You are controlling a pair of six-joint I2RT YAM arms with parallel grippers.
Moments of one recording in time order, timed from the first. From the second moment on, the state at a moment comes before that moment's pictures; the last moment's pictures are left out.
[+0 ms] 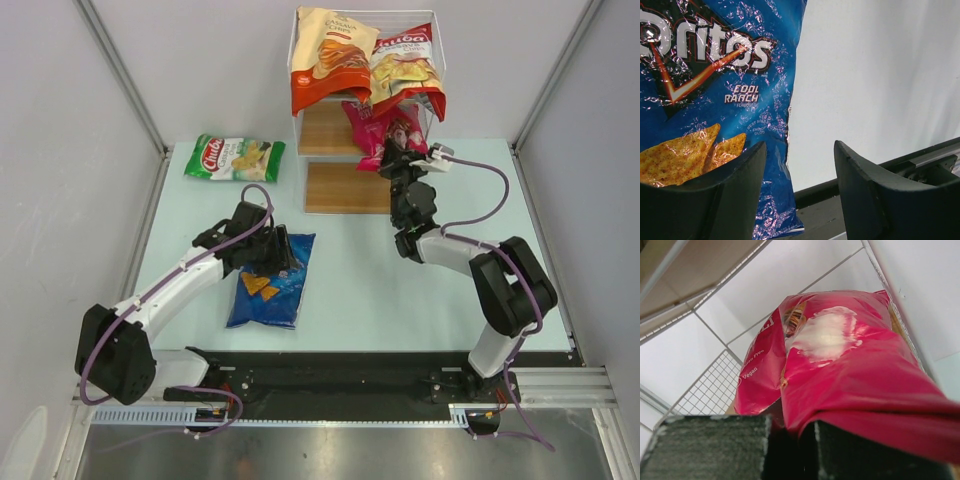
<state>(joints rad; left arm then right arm) -0.48 1.28 0.93 -0.61 0.14 -0.65 0.51 1.72 0.97 1.13 0.53 0.45</state>
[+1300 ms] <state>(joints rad) -0.48 1.28 0.91 -0.60 0.16 -0.65 0.51 1.75 1.18 0.73 0.26 0.92</state>
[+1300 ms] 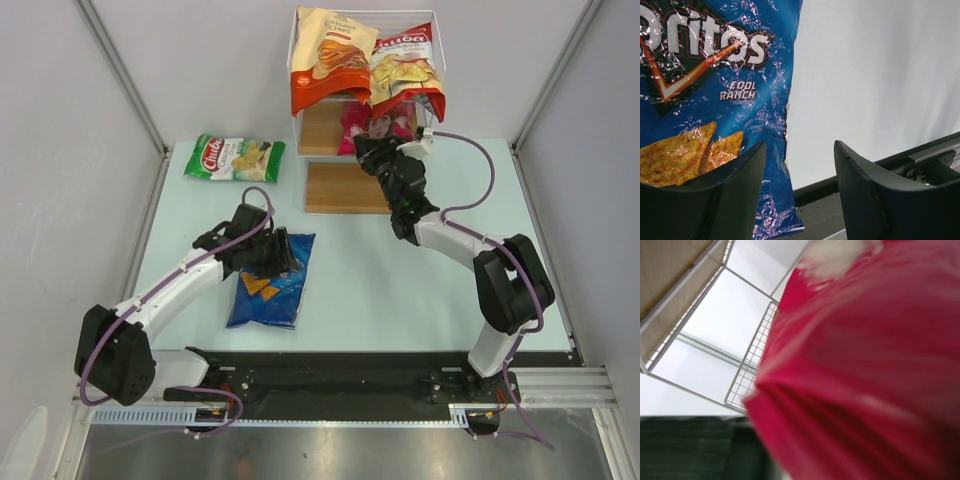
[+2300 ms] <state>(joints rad) -0.48 1.24 0.84 -0.59 0.17 -0.65 0.39 1.69 1.14 0.66 0.24 1.04</state>
